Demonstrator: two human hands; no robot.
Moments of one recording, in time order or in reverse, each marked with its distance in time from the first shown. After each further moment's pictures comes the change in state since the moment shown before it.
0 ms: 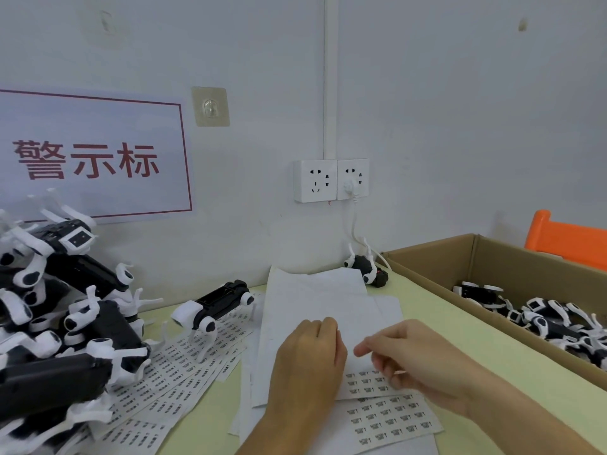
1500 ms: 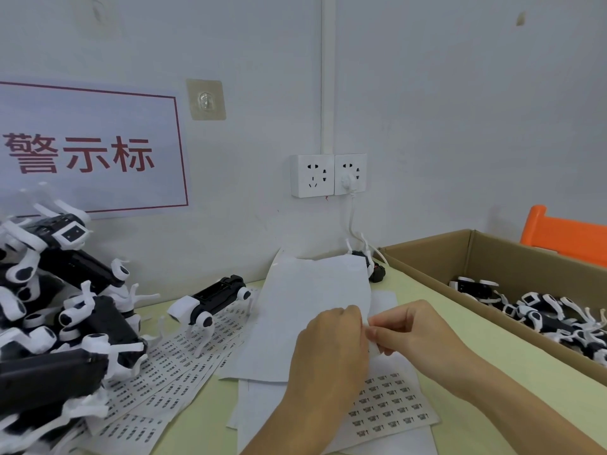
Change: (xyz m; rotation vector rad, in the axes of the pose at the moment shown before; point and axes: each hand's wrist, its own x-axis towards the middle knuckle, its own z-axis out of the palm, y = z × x) left_hand 0.020 0.033 -0.023 -0.109 -0.383 -0.196; right_hand 0.008 0.007 -0.012 -0.162 0.028 -0.396
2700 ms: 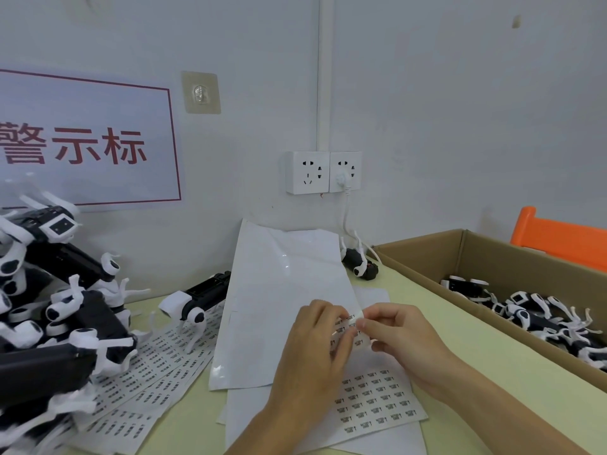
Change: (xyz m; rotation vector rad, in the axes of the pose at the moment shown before) left_hand -0.007 -0.030 0.028 -0.309 0.140 0.145; right_hand 0.008 0.019 0.010 0.270 0.121 0.118
